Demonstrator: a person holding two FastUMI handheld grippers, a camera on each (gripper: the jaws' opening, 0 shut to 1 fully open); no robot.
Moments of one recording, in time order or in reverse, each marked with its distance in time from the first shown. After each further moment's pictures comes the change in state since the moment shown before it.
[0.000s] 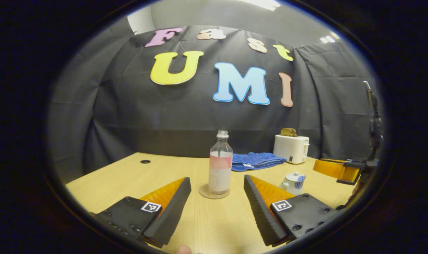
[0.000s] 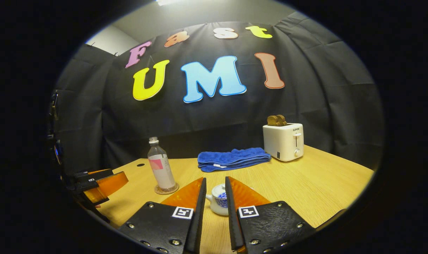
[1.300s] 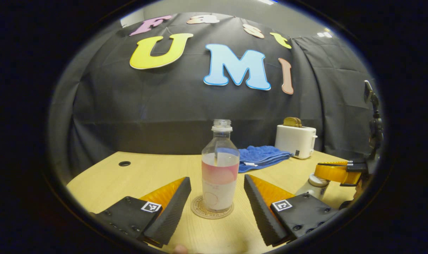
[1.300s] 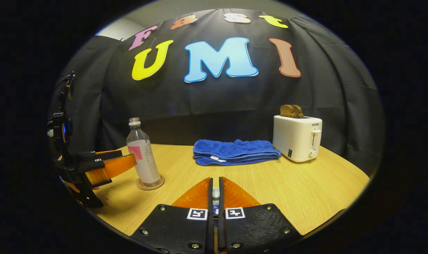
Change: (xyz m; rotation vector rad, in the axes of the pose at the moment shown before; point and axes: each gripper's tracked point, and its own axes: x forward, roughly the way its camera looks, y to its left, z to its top) left arm 0.134 -0.001 -0.021 0.021 0.098 -0.093; right arm 0.093 -0.024 -0.026 -0.086 0.130 0.041
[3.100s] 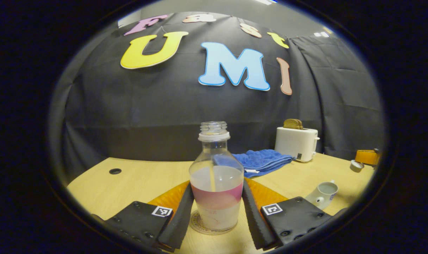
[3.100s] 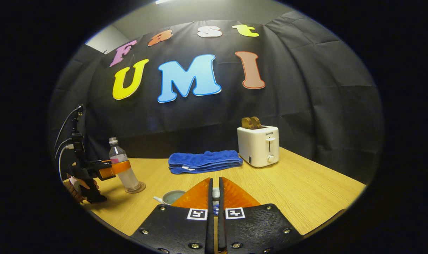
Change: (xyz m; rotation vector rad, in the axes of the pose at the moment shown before) left arm 0.054 -0.001 0.008 0.021 -0.022 -0.044; right arm -0.074 -0.070 0.030 0.066 -0.112 -0.141
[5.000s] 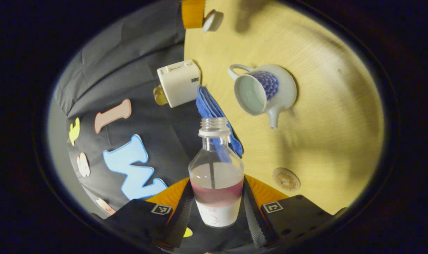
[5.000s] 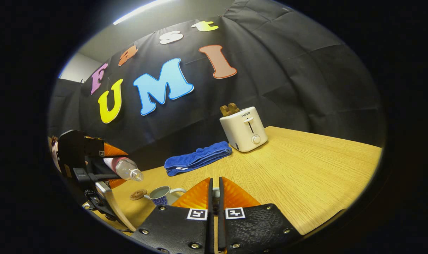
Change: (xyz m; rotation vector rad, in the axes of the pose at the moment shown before) left arm -0.032 -0.148 0.026 1.883 0.278 -0.112; right arm -0.014 -0.068 -0.042 0.288 0.014 -0.007
